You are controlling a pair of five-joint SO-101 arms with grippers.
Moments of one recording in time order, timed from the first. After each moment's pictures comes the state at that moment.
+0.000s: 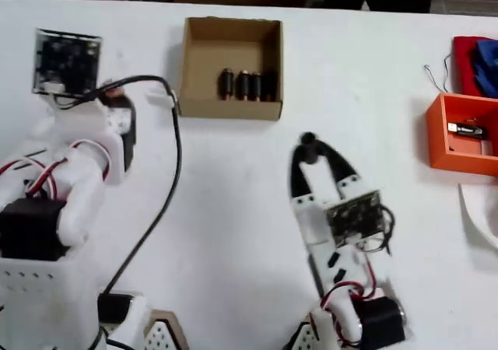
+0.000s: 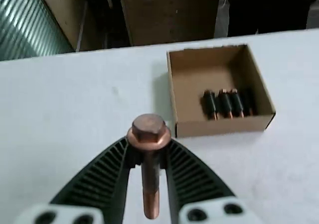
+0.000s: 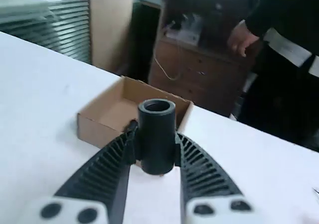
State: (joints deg) left arm -4.7 -47.3 9.5 74.9 -1.5; right arm -20.7 -102.1 72.5 42.9 13.1
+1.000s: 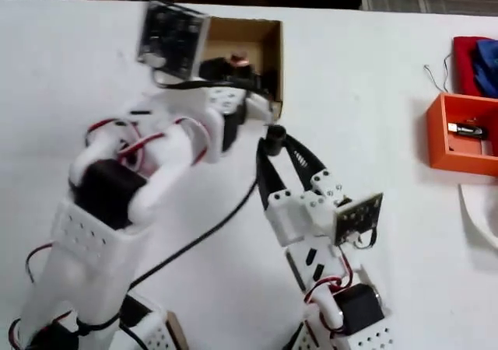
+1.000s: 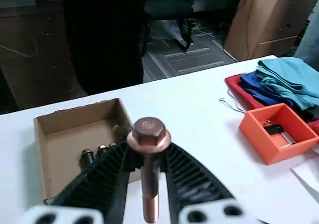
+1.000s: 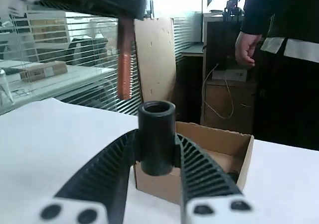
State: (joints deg) left arm 24.4 -33.2 0.5 60.7 9.0; right arm -28.3 -100.9 84.2 21.2 -1.8
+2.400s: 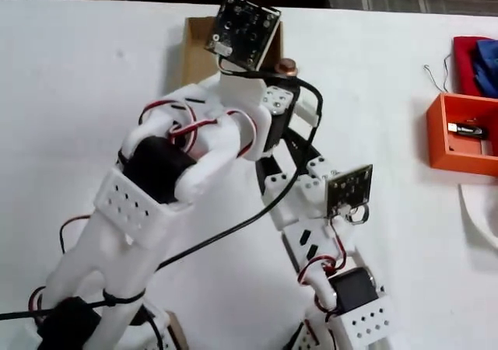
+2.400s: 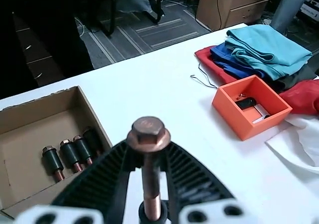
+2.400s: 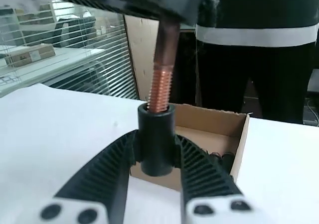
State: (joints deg) left arm 30.4 -22.5 -4.4 61.8 9.2; right arm -26.3 -86.5 80.5 15.1 -3.7
